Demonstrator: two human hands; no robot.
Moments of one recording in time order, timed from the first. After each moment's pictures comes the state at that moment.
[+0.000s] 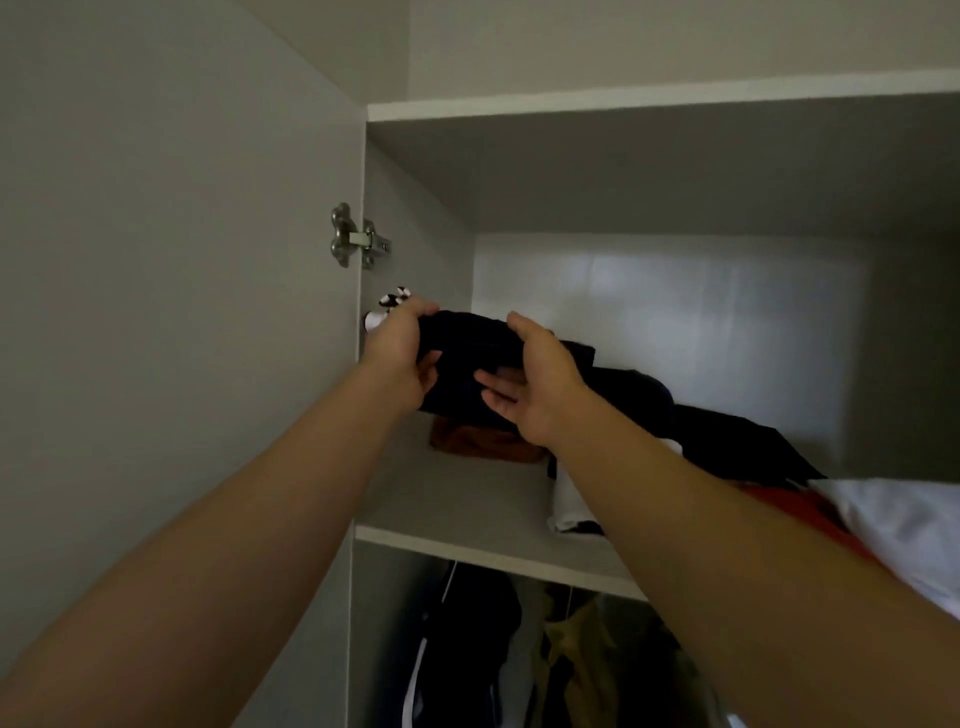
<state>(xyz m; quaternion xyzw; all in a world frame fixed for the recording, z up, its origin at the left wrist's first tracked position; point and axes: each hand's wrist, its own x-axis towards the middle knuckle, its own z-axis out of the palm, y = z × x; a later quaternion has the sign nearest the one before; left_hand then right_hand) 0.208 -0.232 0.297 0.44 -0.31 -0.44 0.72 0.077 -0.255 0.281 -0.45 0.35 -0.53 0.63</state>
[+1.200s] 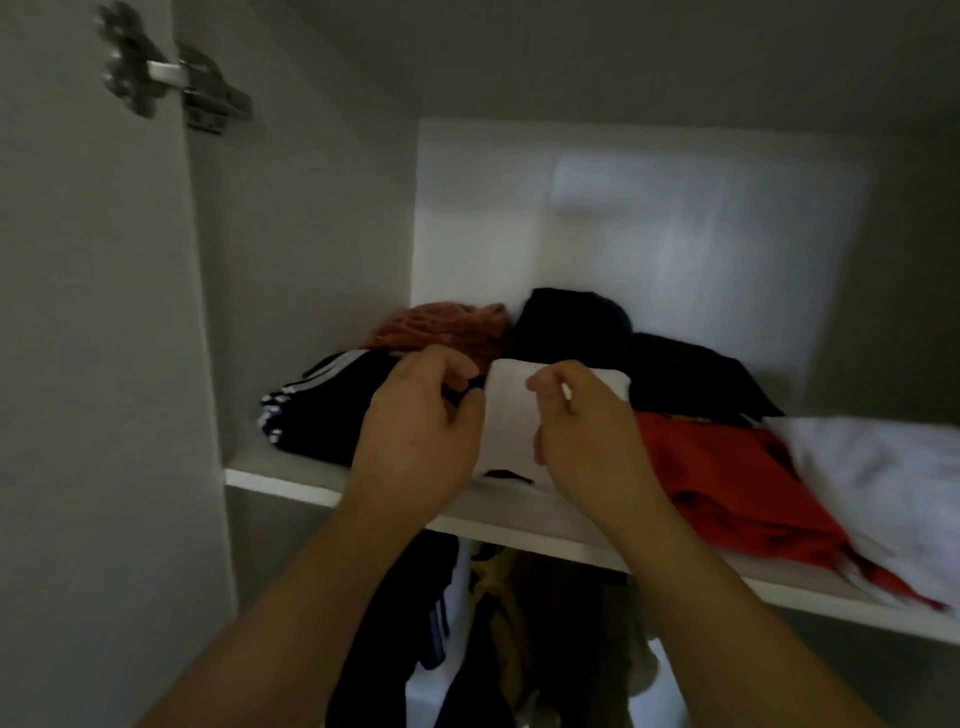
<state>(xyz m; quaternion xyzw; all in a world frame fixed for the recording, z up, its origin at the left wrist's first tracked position) 0.090 -0.242 0.163 0.53 -0.63 0.02 0.57 -0.067 -0.282 0.167 -0.73 0.45 -0.49 0.16</state>
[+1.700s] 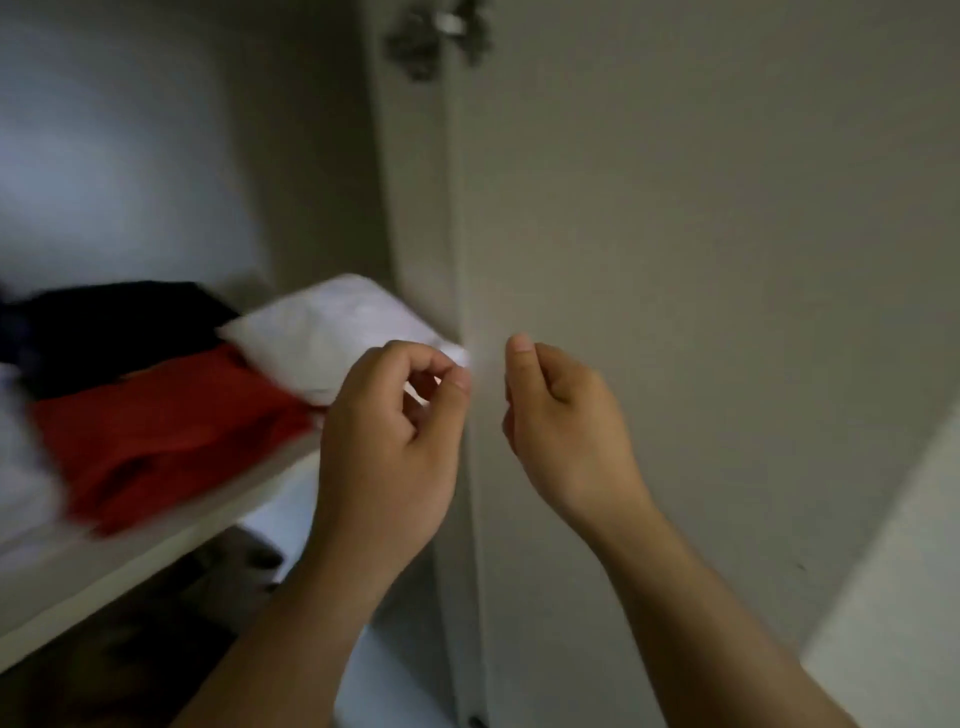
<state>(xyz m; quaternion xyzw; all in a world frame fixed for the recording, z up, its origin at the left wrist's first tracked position) -0.193 -0.178 0.126 0.10 -0.80 -0.30 0.51 -0.288 -0.079 0.130 -0.33 0.72 -0.61 -0.05</state>
